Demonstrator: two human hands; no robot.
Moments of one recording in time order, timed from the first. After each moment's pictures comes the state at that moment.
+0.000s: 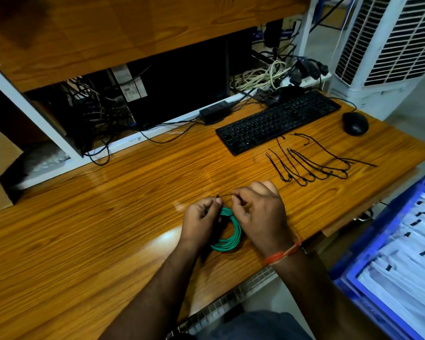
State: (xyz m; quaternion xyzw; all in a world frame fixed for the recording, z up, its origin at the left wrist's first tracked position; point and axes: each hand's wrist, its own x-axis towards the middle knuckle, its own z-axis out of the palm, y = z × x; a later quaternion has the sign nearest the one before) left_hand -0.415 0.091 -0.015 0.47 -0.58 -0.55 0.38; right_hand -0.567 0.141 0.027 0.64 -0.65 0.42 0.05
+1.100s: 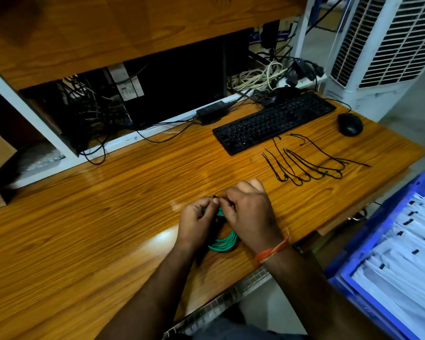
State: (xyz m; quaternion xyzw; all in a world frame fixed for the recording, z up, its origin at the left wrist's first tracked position) left_hand -0.418 0.094 -0.018 0.46 -0.58 -0.54 0.40; right_hand -0.556 0.138 0.036 0.67 -0.65 0.35 0.03
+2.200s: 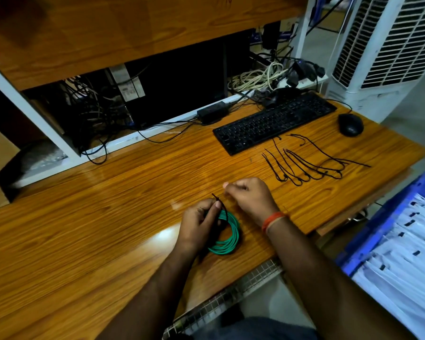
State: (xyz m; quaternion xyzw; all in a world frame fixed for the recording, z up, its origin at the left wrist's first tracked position) left_hand -0.417 0.100 -0.016 0.43 -0.66 -0.48 0.39; right_hand -0.578 0.099 0.031 0.49 -0.70 0.38 -0.35
